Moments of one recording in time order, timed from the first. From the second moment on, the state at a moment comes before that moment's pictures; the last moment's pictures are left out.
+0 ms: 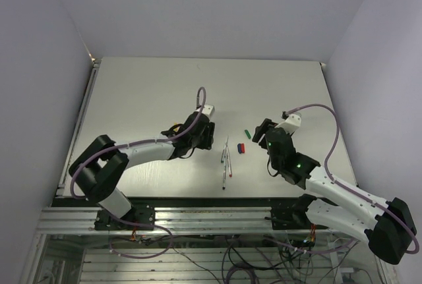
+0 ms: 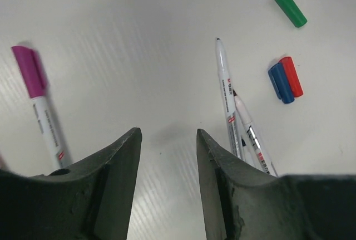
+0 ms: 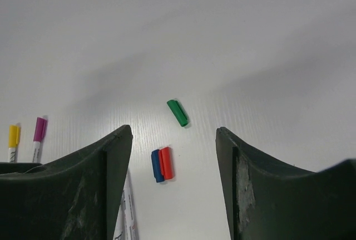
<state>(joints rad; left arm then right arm) -0.81 1.56 0.82 0.04 -0.17 -0.41 0.74 0.91 0.51 -0.06 0.73 0.63</state>
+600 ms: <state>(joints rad) -0.94 1.74 0.95 0.05 -0.21 -0.40 0.73 0.87 0.47 -0.09 0.73 0.66</state>
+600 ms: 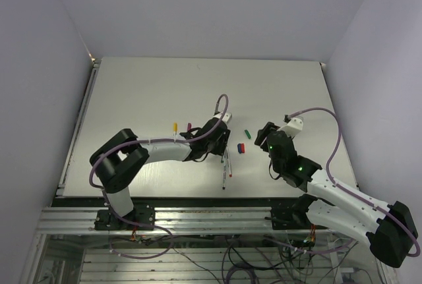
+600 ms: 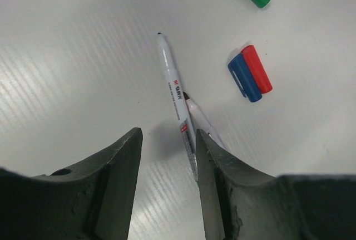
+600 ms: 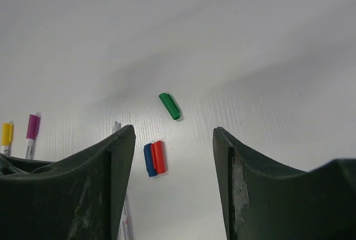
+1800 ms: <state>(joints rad) -0.98 1.89 1.06 -0.01 -0.34 -0.41 0.73 0.87 0.46 -0.09 0.72 0.68</state>
